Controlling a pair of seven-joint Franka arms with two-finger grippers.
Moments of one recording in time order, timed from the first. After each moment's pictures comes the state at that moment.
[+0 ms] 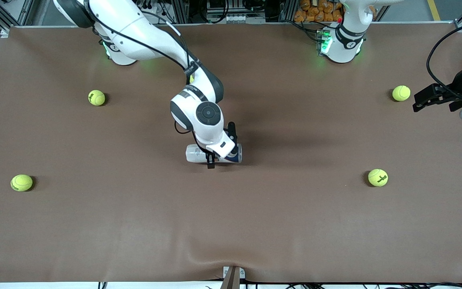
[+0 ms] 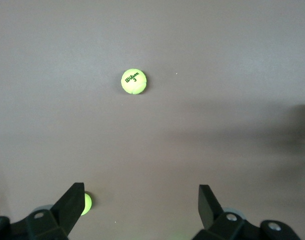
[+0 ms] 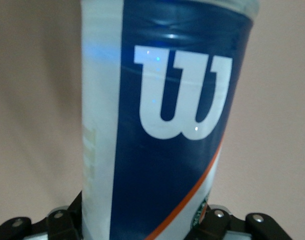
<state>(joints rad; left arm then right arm) 0.00 0.00 -0.03 -1.59 0.01 1.56 -0.03 0.60 0.75 0.12 -1.50 -0.21 2.20 -0.85</state>
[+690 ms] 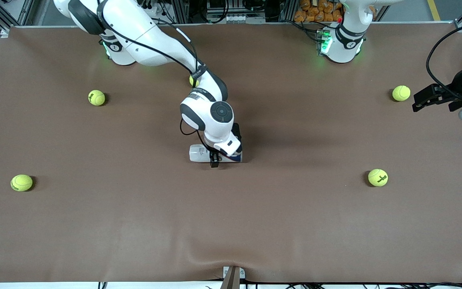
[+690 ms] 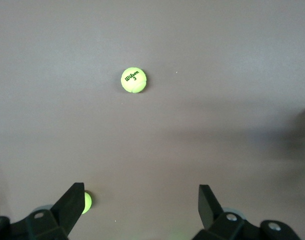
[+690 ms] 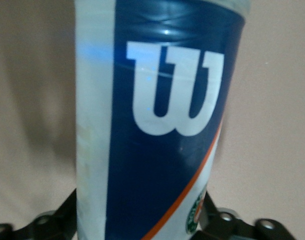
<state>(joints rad) 0.00 0.01 -0.03 -1.59 0.01 1.56 -0.03 0.64 0.81 0.12 -1.50 -0.34 2.22 -0.74</state>
